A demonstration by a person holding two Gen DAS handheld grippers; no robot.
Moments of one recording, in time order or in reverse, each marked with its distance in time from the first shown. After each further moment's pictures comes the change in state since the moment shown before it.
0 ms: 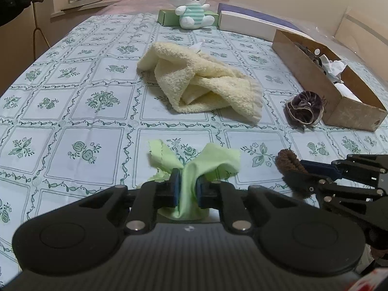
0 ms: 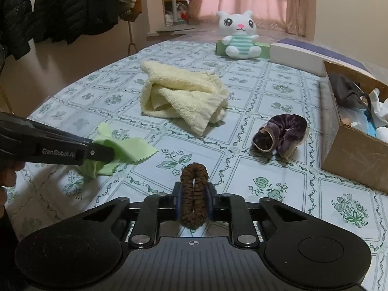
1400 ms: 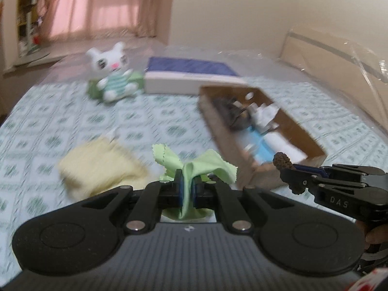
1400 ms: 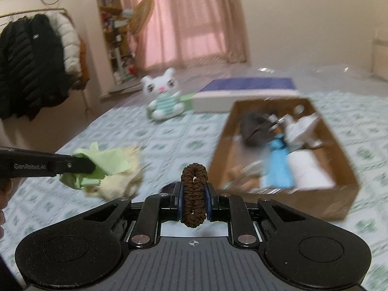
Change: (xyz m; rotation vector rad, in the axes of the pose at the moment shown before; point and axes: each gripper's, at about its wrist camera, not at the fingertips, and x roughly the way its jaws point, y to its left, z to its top) left arm -0.033 -0.110 0.097 0.158 -0.200 -0.216; right arm -0.097 -0.100 0.031 0.235 -0.222 -0.109
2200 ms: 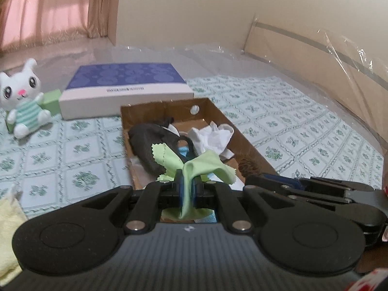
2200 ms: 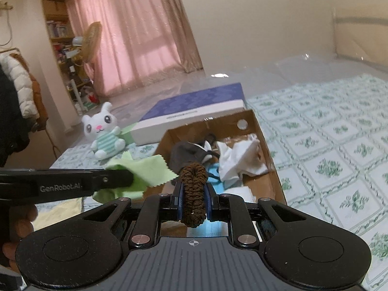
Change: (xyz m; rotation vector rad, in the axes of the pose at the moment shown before) left arm 0.142 -0.102 0.074 0.073 0.046 -0.156; right arm 0.023 -0.130 0.064 0.178 -0.072 -0.115
